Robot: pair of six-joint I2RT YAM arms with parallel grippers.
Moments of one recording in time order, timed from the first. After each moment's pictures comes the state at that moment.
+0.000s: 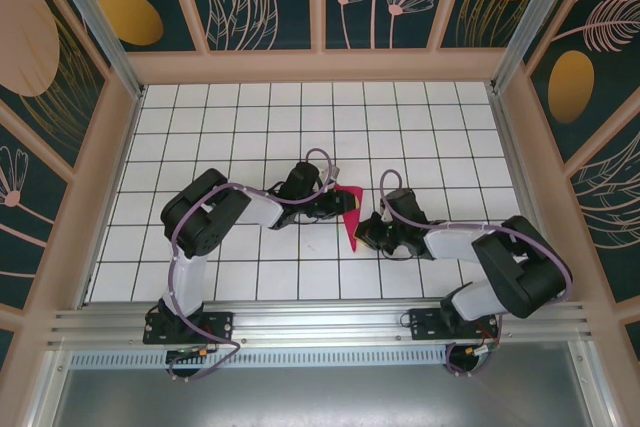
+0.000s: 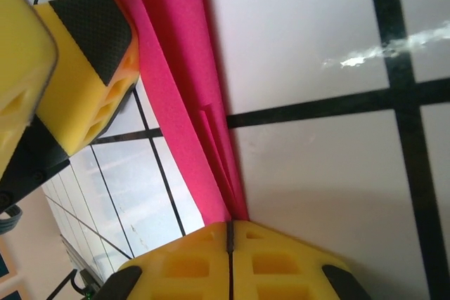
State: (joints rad) left arm -0.74 2.04 0.93 0.54 0.57 -0.96; right arm 0.56 1.41 0.37 0.17 -0.45 1.06
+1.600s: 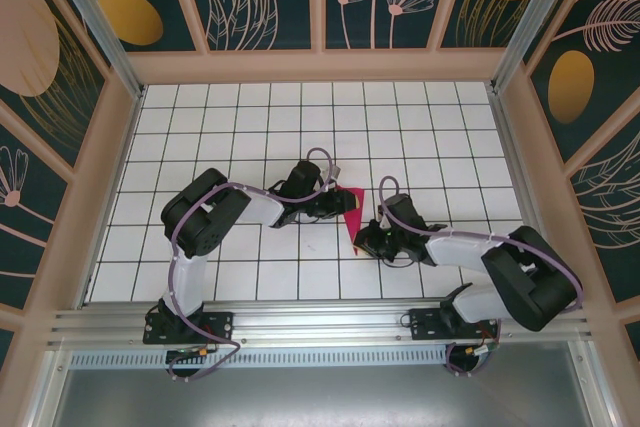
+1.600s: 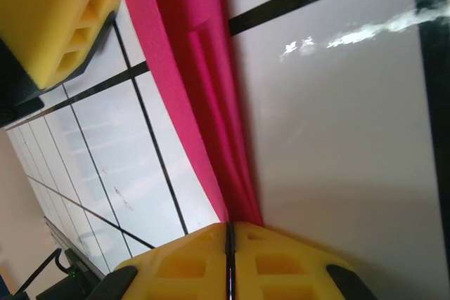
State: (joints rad) left arm -0.74 2.04 0.94 0.51 0.57 -0.96; right arm 0.62 1.34 0.36 0.08 -0.43 1.08
